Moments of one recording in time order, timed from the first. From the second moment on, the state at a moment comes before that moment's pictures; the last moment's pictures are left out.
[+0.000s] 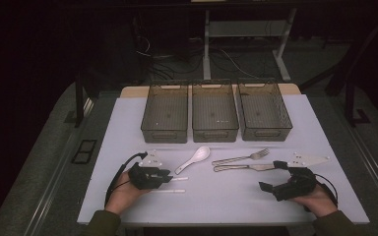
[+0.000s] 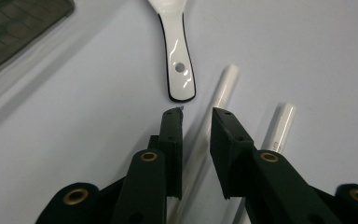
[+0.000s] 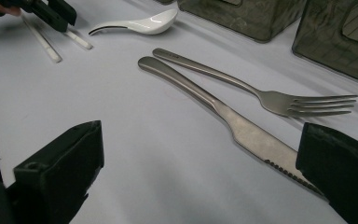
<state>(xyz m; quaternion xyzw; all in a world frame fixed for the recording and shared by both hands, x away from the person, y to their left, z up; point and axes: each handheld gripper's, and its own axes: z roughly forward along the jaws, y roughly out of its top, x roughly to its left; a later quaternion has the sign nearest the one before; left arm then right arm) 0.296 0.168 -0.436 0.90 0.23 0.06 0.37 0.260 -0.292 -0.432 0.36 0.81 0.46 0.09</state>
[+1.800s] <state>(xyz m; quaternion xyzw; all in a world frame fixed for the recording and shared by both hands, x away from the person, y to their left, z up) 0.312 0.188 -0.437 0.92 0.12 0.04 0.38 0.262 -0.292 -0.433 0.36 0.81 0.46 0.09</state>
